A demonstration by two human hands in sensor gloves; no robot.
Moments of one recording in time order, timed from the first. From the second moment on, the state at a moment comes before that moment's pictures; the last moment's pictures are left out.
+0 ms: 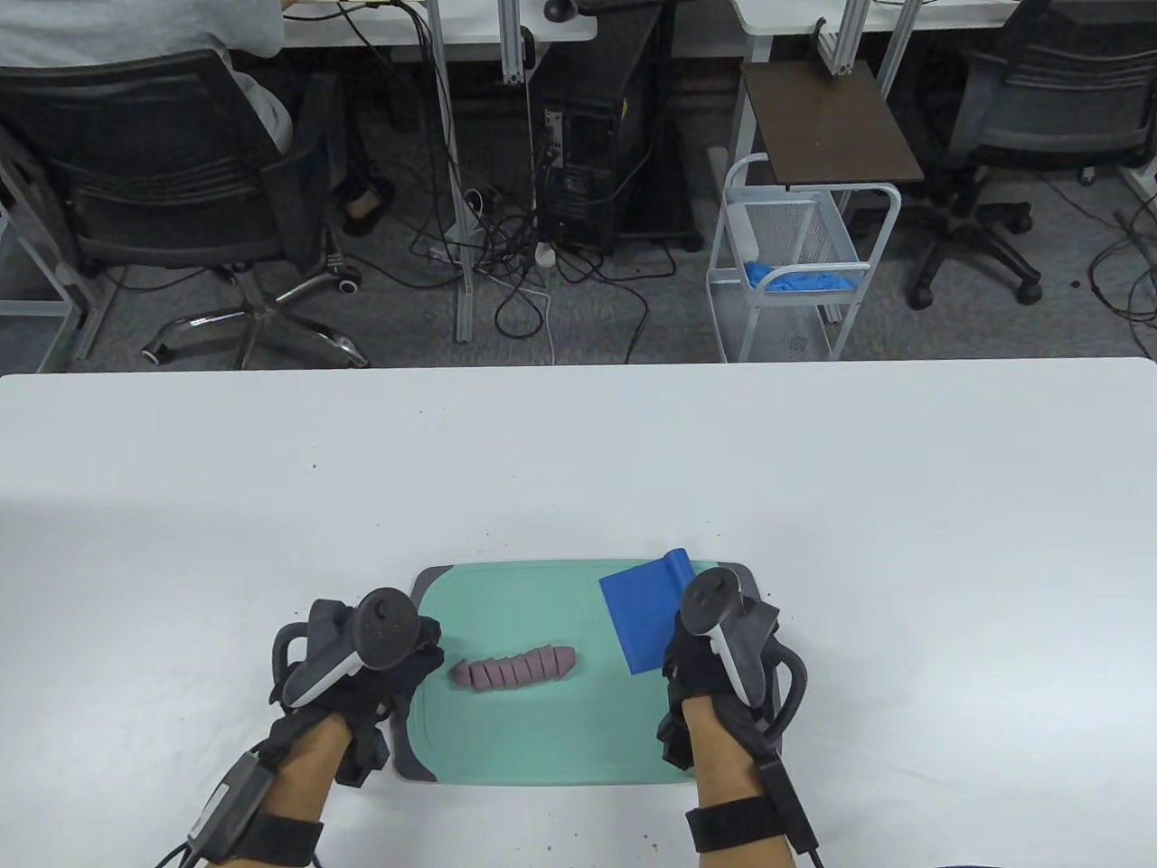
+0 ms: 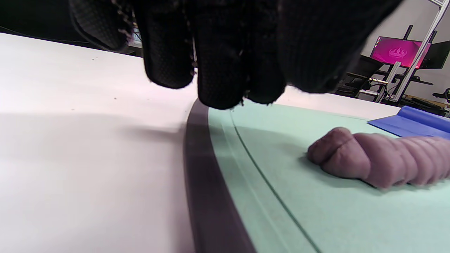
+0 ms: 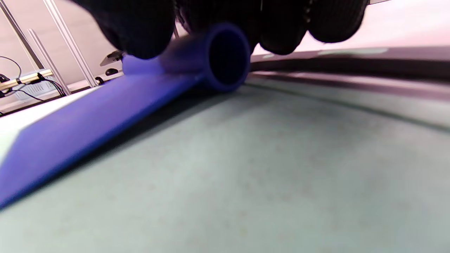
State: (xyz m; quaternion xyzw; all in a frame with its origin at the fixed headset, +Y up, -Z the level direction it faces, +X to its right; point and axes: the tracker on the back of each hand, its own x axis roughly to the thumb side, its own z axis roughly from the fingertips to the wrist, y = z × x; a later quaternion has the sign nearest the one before) left_hand -0.229 -0.726 -0.297 -0.07 -0.08 0.08 0.99; right_hand 0.125 -0.764 -0.306 -0.22 0.06 0.96 0.17
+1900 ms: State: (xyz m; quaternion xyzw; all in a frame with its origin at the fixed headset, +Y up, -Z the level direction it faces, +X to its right) left_hand -0.240 -0.731 -0.244 -0.16 -0.09 0.07 0.98; right_hand 0.127 -0.745 -0.245 0.03 0.14 0.98 0.14
